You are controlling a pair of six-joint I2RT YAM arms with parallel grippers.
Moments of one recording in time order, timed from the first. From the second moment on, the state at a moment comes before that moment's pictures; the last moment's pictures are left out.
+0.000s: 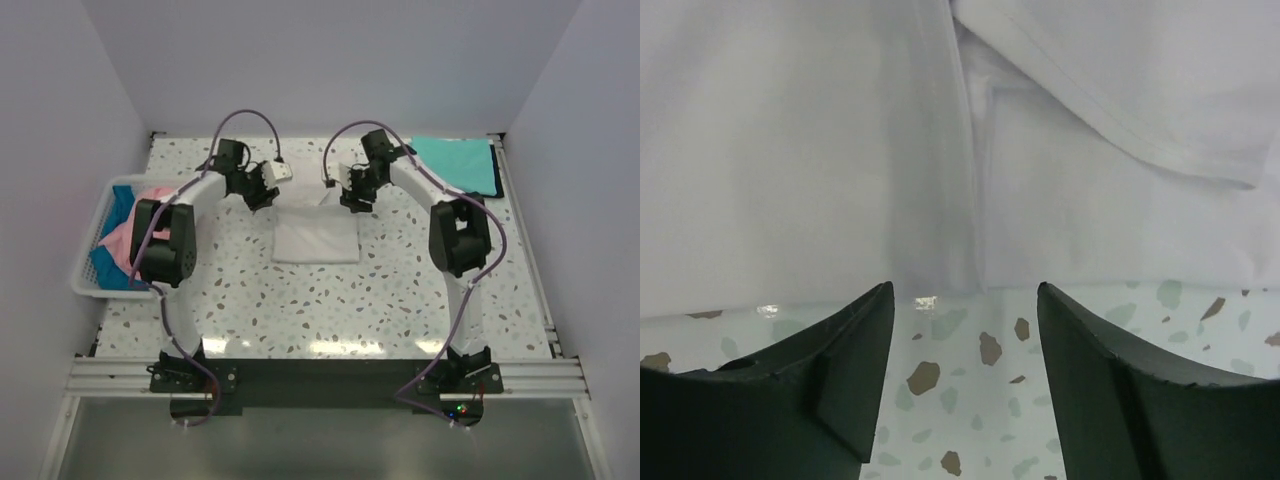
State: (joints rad) left arm -0.19 2.03 1.47 -0.42 0.54 1.01; right arm 0.37 2.23 1.88 -0.82 -0.47 -1.20
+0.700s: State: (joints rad) left arm -0.27 1.79 1.02 -0.15 0.86 0.01; right arm 0.43 2.05 1.70 -0.90 -0.70 -0.51
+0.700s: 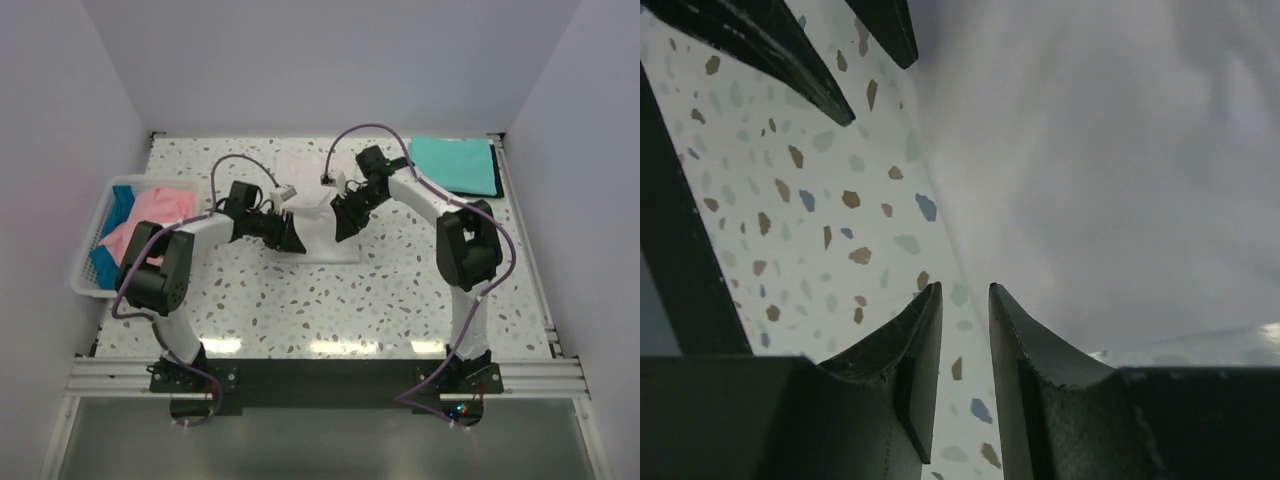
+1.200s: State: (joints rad) left arm -0.18 1.89 0.88 0.05 0.92 -0.25; right arm 0.35 2.21 1.55 -0.80 -0.85 -0.27
